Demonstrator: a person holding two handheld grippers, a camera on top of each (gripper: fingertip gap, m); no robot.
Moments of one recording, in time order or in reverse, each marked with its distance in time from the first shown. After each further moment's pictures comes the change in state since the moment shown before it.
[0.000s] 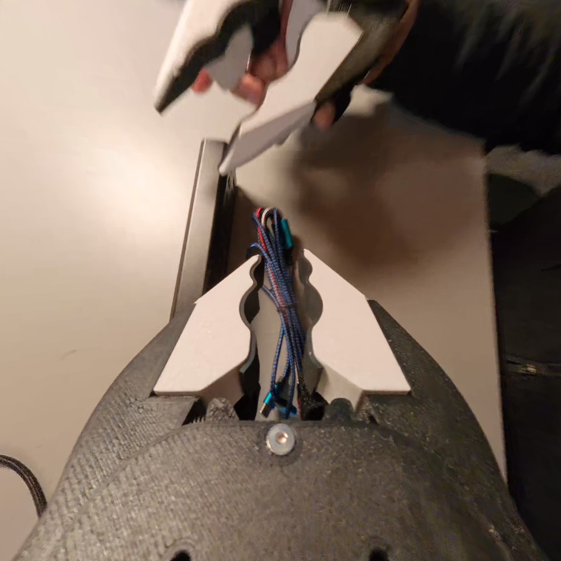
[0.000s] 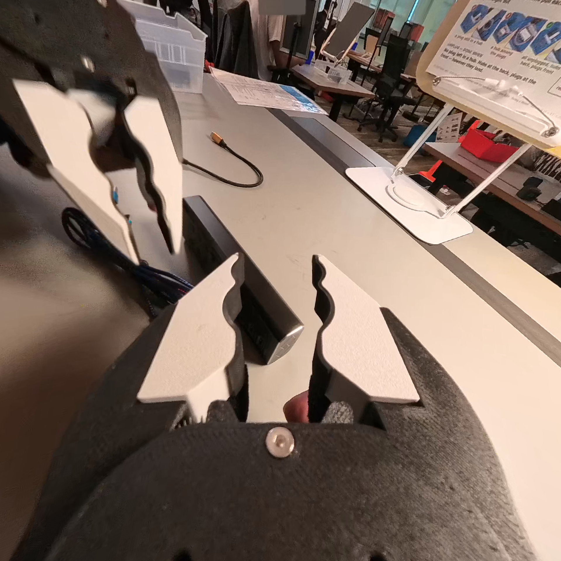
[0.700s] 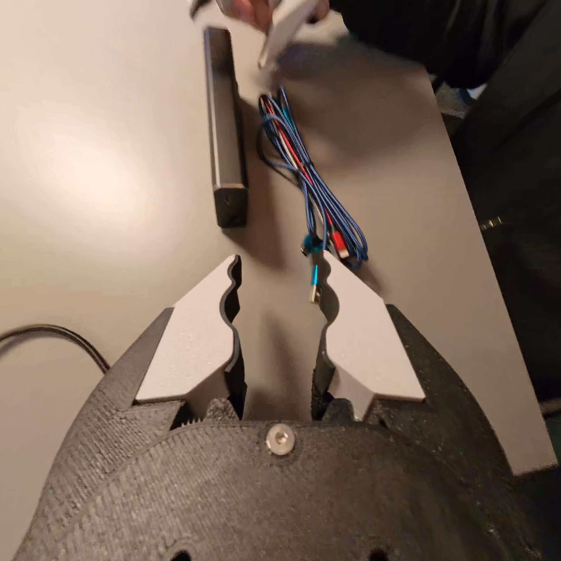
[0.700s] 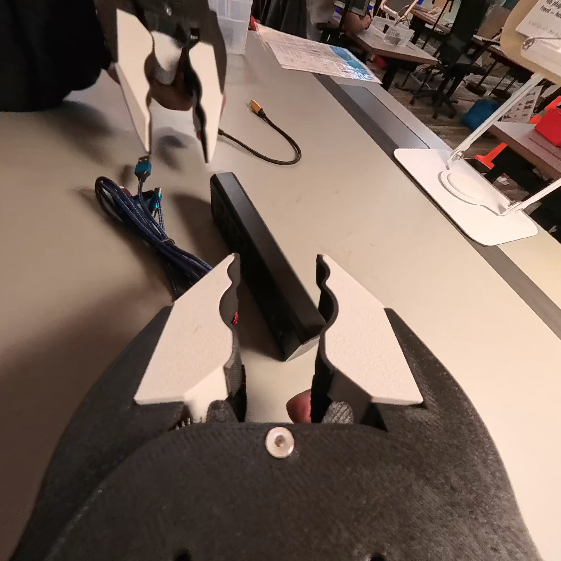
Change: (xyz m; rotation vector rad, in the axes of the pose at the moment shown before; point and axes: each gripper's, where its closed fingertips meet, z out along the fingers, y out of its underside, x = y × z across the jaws) left arm -0.032 0.088 -0.073 0.031 0.209 0.053; right arm -0.021 0.011 0.009 -0.089 -0.142 -0.033
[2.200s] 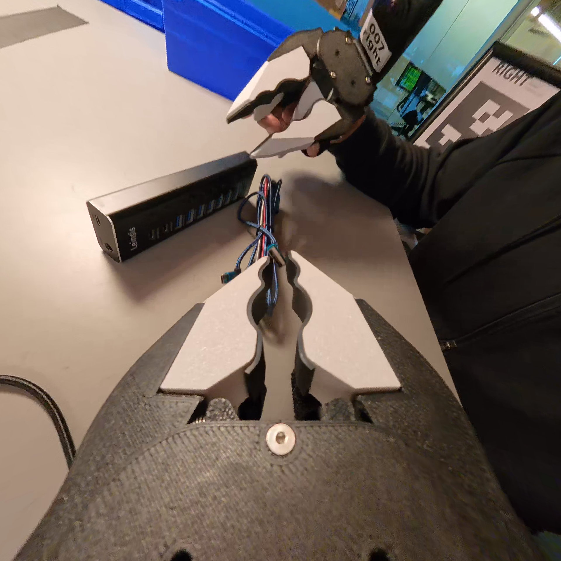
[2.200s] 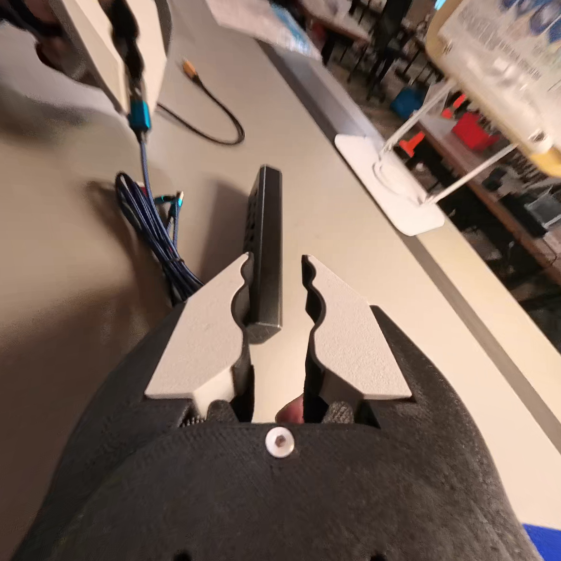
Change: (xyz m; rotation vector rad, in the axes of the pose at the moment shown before) left arm -0.014 -0.057 0.002 0.315 0.040 -0.222; right arm 0.031 -0.004 -0.001 -0.085 0.212 -0.104
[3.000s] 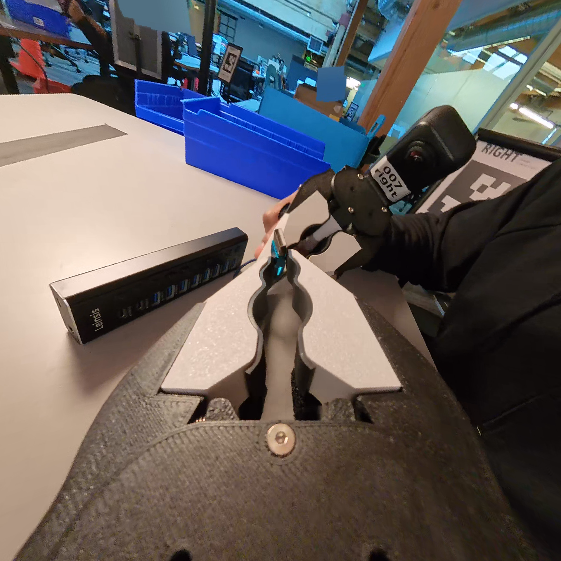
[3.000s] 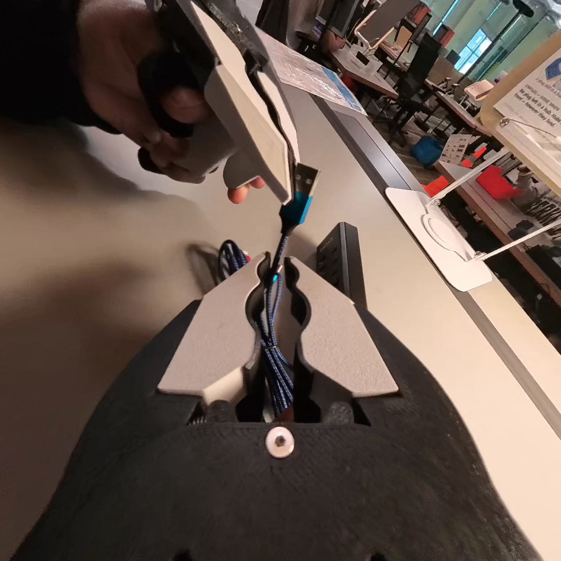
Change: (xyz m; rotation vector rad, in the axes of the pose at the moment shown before) left arm 0.018 -0.041 0.039 0.248 -0.063 0.038; right arm -0.071 -0.032 0.023 0.089 -0.078 -0.061
